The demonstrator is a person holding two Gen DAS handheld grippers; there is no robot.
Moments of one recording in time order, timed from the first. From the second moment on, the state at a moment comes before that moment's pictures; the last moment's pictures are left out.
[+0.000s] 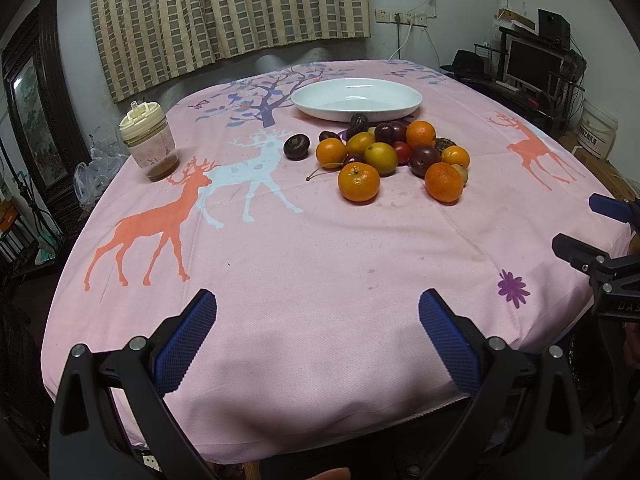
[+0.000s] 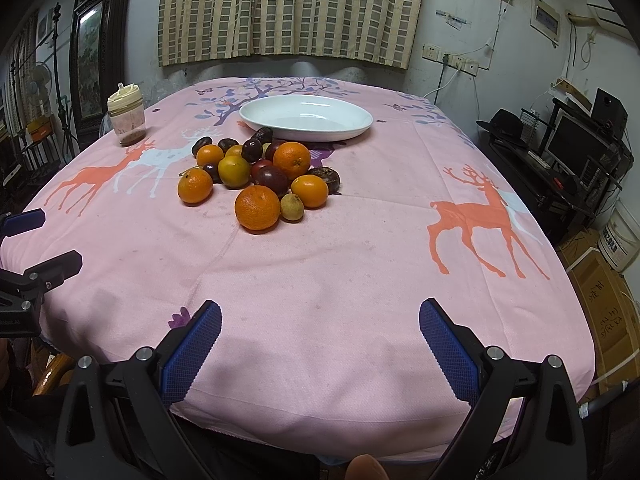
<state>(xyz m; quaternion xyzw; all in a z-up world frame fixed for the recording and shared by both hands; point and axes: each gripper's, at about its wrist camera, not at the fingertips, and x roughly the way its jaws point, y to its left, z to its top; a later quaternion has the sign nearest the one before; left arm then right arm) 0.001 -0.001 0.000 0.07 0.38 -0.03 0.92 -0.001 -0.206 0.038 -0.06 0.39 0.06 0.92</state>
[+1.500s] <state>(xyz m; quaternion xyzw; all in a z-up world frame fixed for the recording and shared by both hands) 0.091 0.035 -0.025 0.01 0.41 -0.11 0.90 0.124 -0.164 -0.008 0.05 0.46 0.17 0.87</state>
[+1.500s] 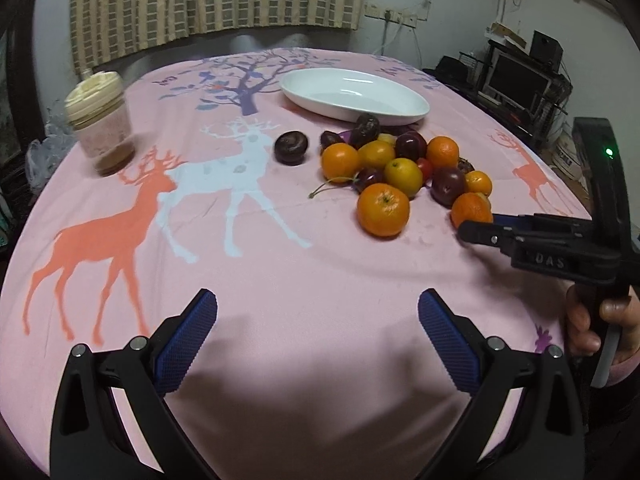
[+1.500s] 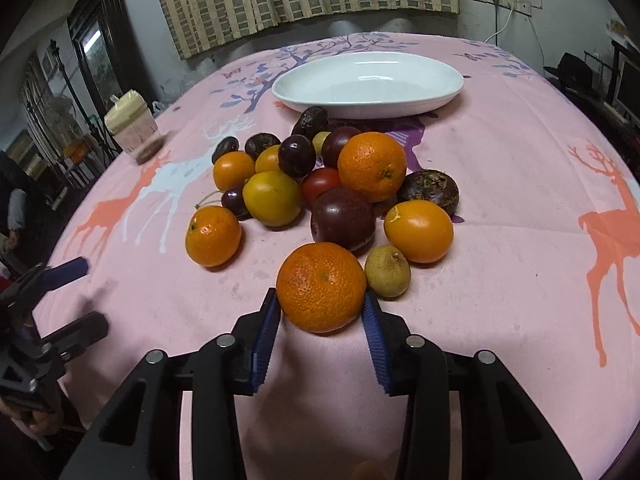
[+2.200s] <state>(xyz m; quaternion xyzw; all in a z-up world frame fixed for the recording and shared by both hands) 0.175 -0.023 -0.049 0.01 0.47 -0.19 0.86 0.122 -0.187 0.001 0.13 0.41 0.23 0.87</state>
